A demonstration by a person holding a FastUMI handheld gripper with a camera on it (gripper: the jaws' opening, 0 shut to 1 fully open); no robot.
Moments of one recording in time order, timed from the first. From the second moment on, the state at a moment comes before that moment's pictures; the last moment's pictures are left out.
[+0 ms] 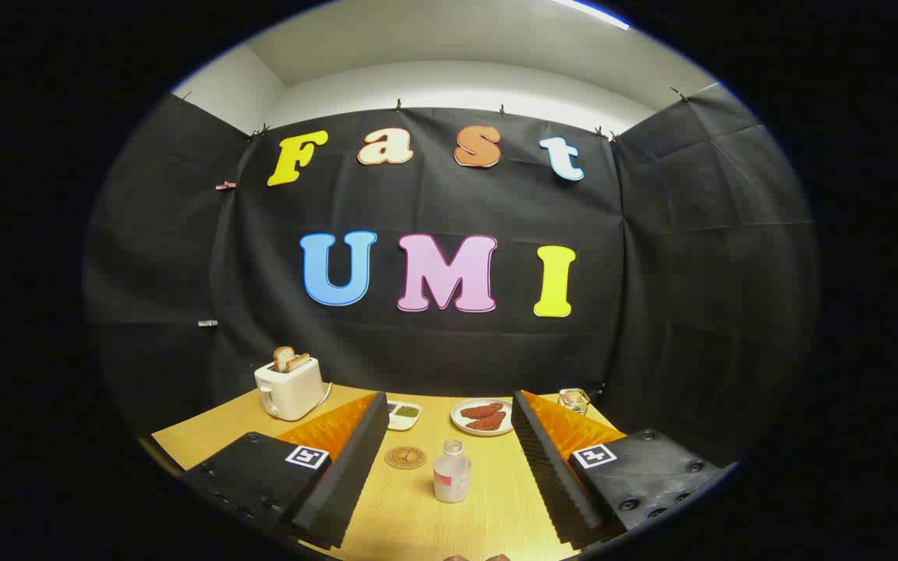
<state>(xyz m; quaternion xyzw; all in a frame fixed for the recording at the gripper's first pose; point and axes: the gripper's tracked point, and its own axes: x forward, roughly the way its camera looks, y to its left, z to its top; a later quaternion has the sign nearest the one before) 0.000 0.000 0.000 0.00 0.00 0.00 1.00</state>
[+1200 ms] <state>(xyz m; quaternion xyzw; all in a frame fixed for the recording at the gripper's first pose) 0.076 -0.022 -0.075 -0.01 0.03 0.05 1.00</state>
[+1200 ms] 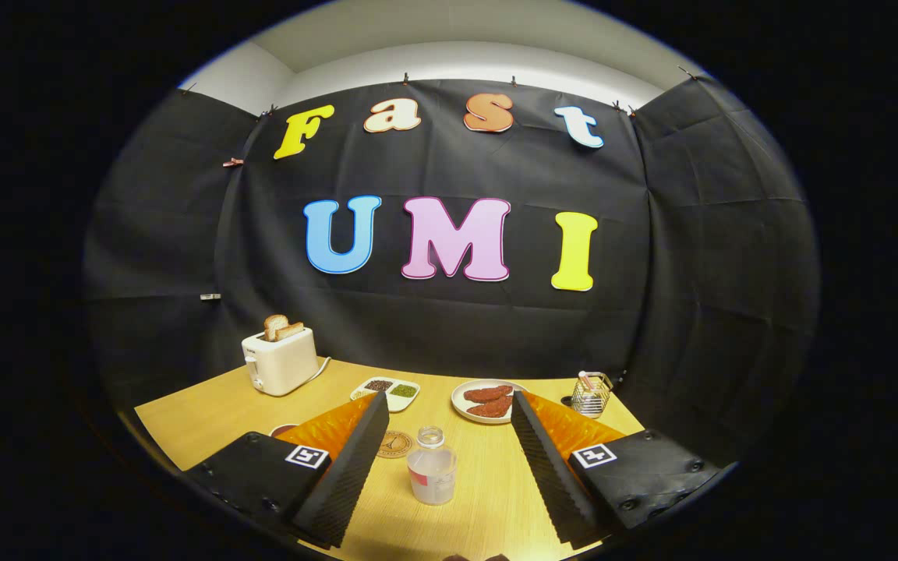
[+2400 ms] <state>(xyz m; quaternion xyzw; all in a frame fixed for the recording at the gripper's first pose) 0.134 -0.005 -0.175 -0.01 0.07 0.05 1.00</state>
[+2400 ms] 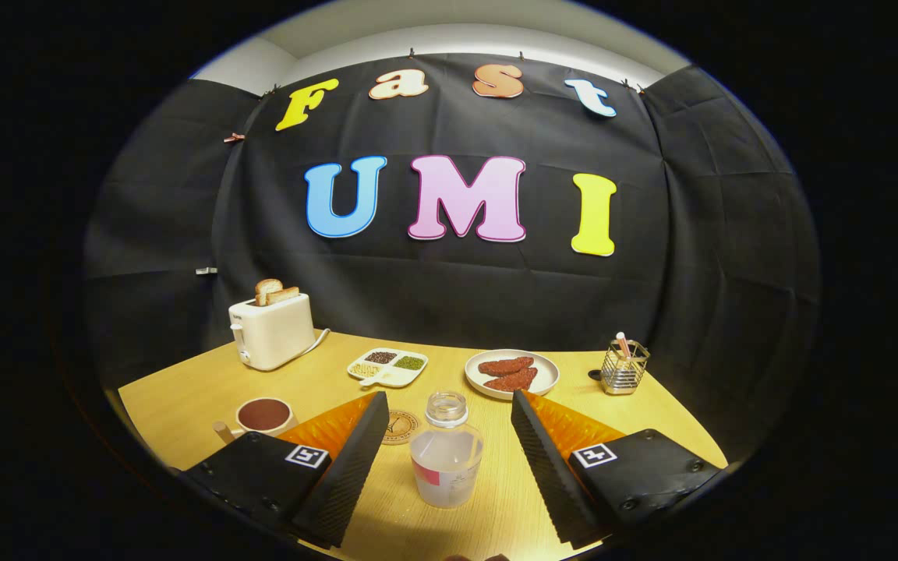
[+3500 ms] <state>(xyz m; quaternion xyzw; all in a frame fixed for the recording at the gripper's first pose) 0.167 0.002 -0.263 -0.03 0.11 0.06 0.99</state>
